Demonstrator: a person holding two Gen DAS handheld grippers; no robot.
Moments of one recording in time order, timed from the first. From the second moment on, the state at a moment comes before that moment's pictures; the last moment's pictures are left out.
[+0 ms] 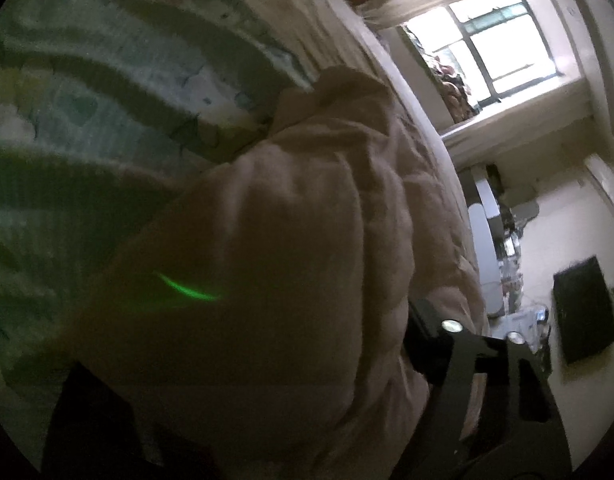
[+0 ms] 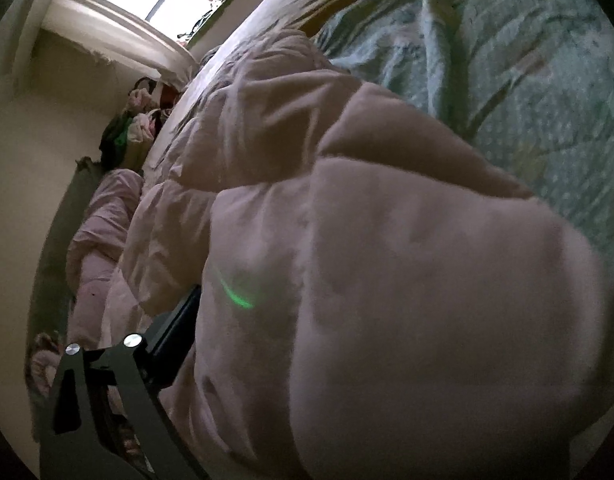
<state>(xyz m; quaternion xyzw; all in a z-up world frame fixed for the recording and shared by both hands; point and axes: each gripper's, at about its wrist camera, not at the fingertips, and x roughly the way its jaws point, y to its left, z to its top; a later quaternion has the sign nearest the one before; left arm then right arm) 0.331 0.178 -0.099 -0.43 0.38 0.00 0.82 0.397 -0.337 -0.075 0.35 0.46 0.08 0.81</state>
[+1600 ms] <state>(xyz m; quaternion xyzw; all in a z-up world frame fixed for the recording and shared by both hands) 0.260 0.114 0.070 -0.20 0.25 -0.06 0.94 0.318 -0.238 0.122 0.00 0.28 0.28 0.92</state>
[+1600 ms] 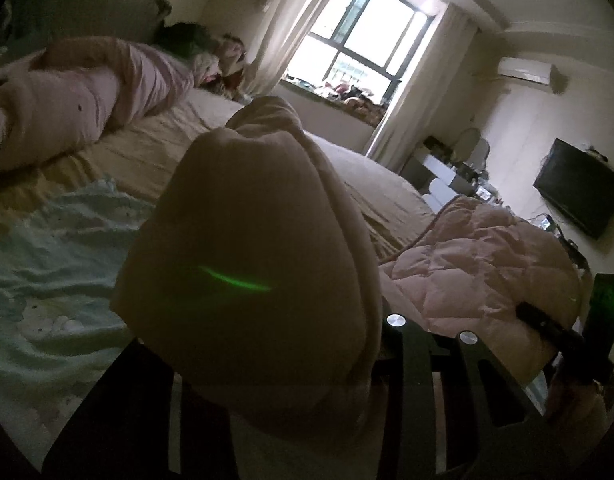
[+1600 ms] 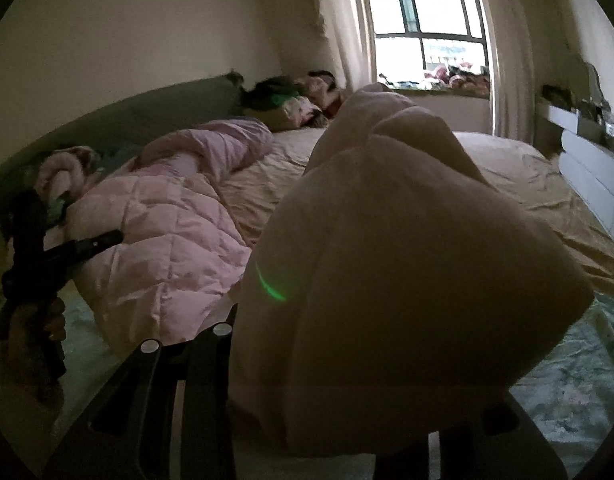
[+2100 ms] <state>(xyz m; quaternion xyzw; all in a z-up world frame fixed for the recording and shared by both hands) 0.187 0.102 0.040 -0.16 0.28 -0.06 0.95 0.241 -0.280 0.071 0.03 0.31 0.27 0.91</state>
